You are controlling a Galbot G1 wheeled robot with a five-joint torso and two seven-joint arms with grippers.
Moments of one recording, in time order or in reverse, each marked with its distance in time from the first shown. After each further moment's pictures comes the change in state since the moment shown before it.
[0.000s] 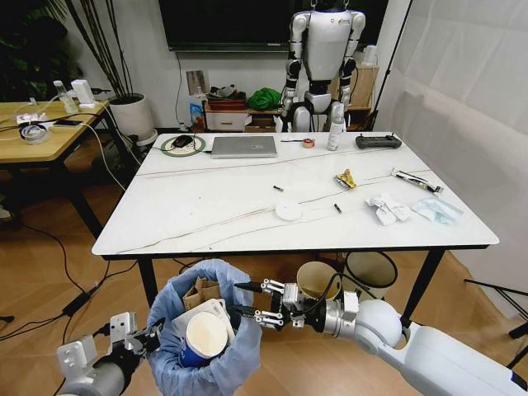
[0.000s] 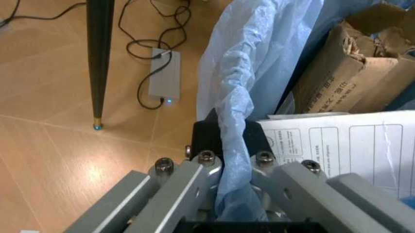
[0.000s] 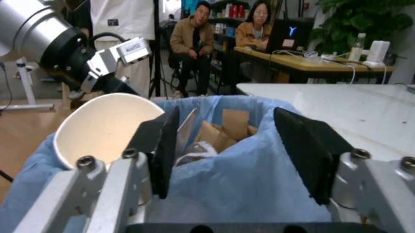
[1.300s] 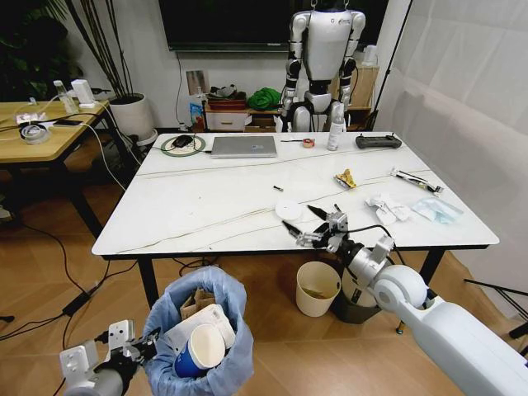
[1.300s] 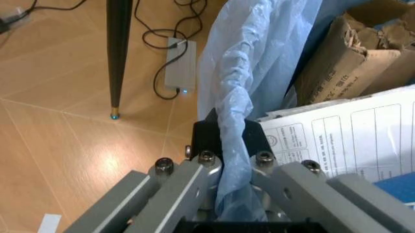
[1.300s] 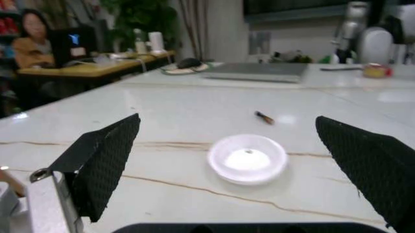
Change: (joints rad) left arm 0.007 -0.005 0.001 0.034 0.027 0.017 -0.015; right arm 0.000 0.095 0.287 -0.166 0.161 -0.192 0.479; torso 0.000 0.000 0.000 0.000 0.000
